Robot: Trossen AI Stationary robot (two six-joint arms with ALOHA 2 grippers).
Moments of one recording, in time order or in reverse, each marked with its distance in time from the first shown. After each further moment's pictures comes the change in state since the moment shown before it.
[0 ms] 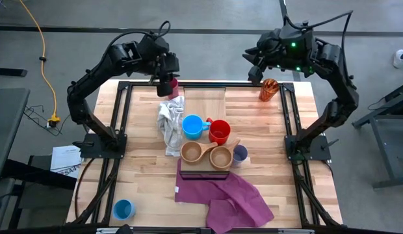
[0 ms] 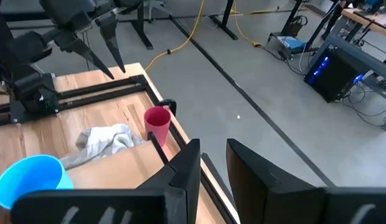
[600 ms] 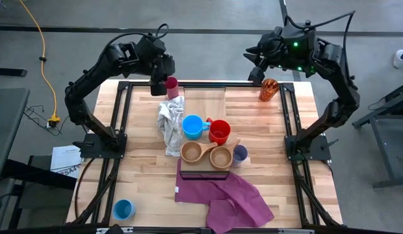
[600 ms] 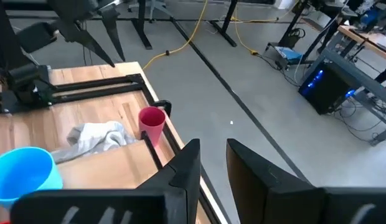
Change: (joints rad) left arm 0.000 -0.017 0.002 -0.079 -0.130 0.091; right arm 0.000 -0.008 0.000 0.011 0.004 -0.078
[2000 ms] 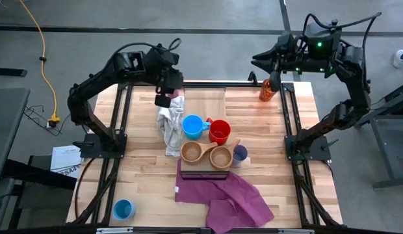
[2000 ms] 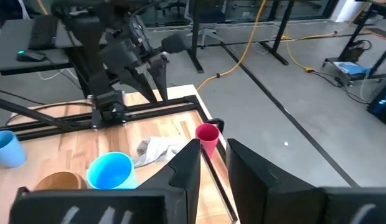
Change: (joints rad) left arm -0.142 0.023 0.000 0.038 0.060 0.126; right arm 0.000 -0.090 0.000 -0.015 -0.243 0.074
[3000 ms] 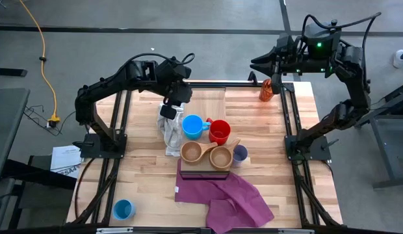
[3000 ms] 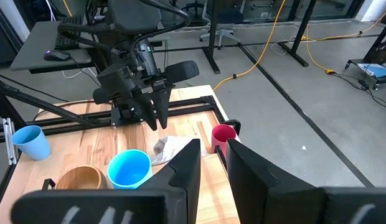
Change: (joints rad) left arm -0.106 0.066 0.000 0.005 0.074 0.000; right arm 0.000 0.000 0.000 -0.004 -0.078 0.000
